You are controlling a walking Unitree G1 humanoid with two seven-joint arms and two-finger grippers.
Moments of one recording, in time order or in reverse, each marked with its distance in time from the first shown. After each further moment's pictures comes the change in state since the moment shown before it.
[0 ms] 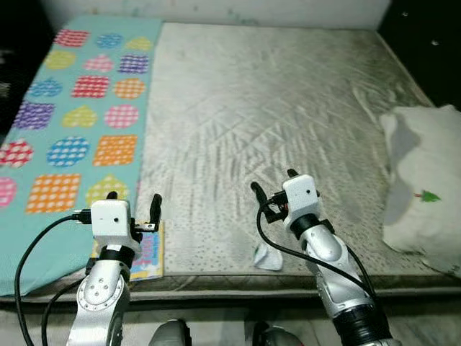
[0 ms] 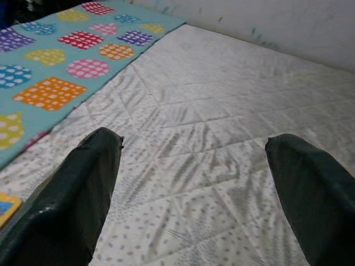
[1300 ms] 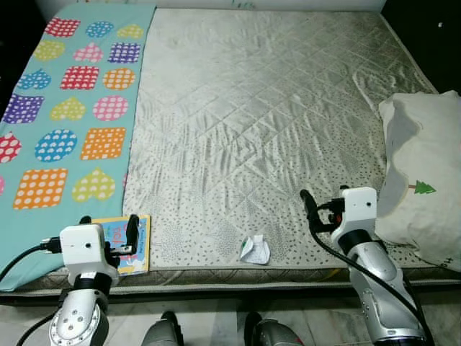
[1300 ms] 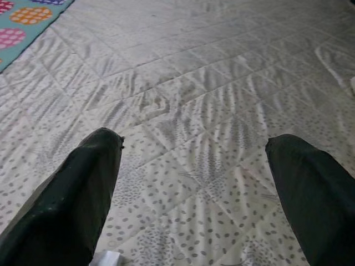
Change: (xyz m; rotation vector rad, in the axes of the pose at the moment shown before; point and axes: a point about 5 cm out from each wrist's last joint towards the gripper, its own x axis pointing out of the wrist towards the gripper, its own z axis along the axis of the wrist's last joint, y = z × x) left arm -0.036 0.032 -0.002 0.014 0.050 0.118; right arm -0.050 -0.052 -0.010 0.113 0.113 -0.177
